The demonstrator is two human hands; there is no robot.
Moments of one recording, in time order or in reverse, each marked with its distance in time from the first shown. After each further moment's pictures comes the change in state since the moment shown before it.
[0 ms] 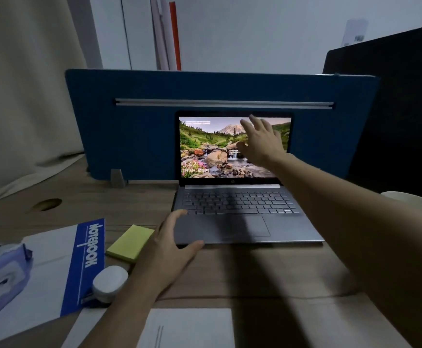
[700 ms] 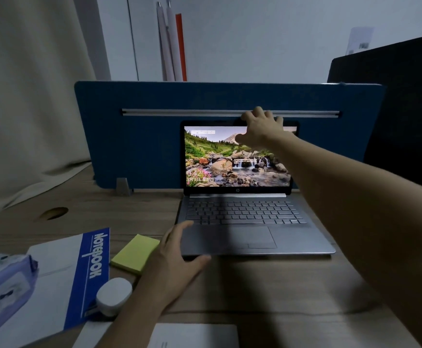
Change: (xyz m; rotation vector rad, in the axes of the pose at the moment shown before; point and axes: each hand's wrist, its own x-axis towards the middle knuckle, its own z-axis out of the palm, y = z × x) left_hand -0.003 0.003 0.001 0.043 0.004 0.034; right_hand 0.055 -0.008 -0.029 -0.104 -0.069 0.009
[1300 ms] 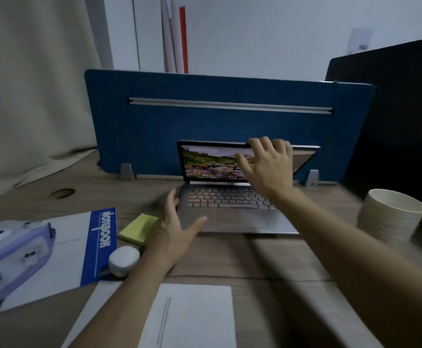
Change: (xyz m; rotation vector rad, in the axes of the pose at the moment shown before) left_hand 0.005 0.002 0.001 -0.149 0.015 -0.082; right_hand -0.154 -0.021 0.020 0.077 0.429 -0.056
